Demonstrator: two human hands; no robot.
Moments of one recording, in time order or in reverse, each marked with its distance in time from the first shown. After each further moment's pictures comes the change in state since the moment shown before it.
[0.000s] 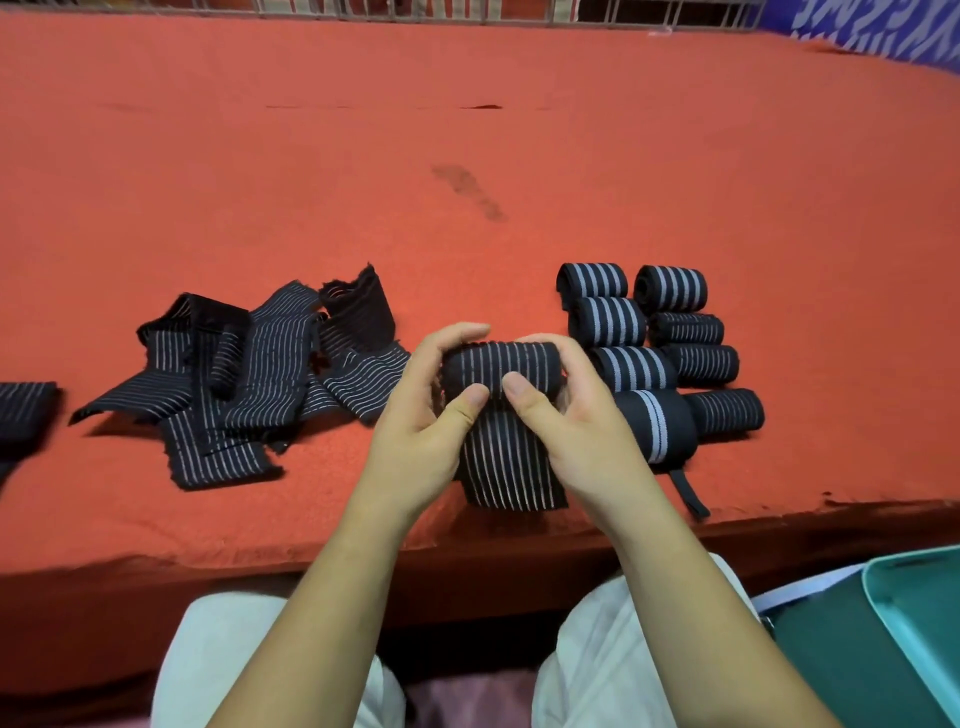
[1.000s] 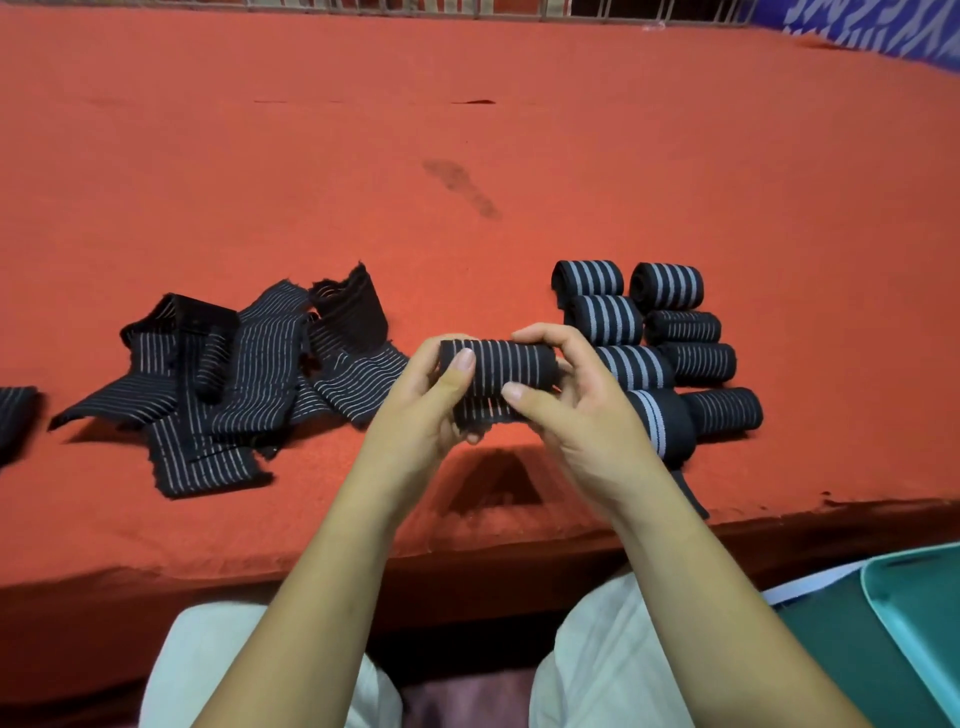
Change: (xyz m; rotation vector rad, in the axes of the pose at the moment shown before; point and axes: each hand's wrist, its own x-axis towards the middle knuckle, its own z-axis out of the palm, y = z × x) left_hand 0.014 -0.009 0.005 -0.363 -0.024 -0.302; right_hand 0.014 0.013 -0.012 0.217 -0.041 -0.005
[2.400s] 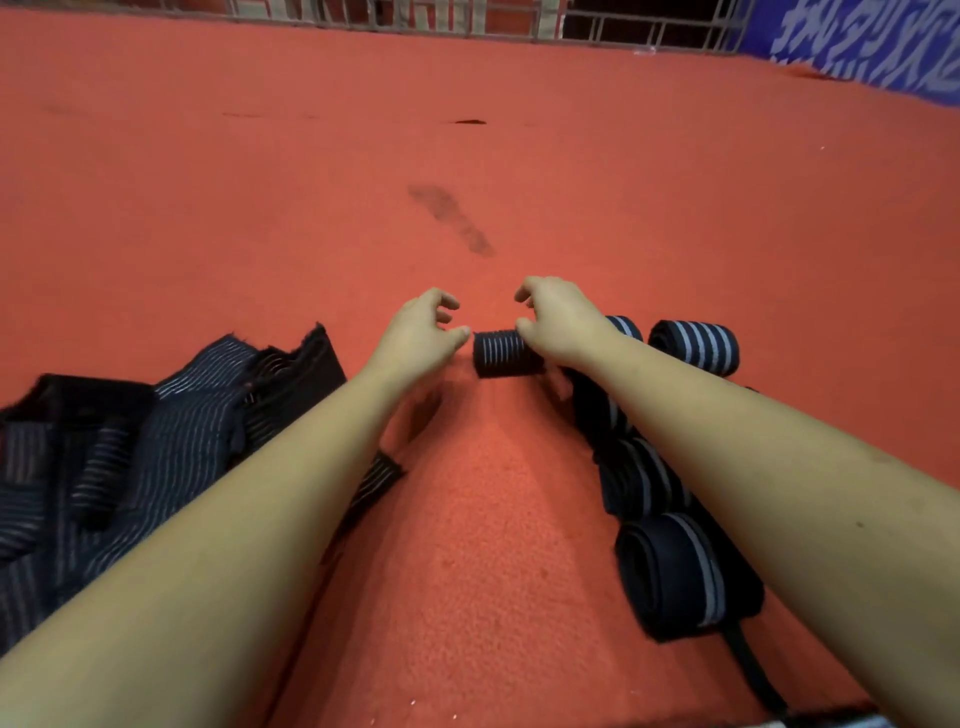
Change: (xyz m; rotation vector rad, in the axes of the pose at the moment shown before) left_hand 0.256 -0.042 -0.062 1.005 0.136 -0.024; right_hand 0.263 0.044 -0.078 -1.332 -0.031 0.100
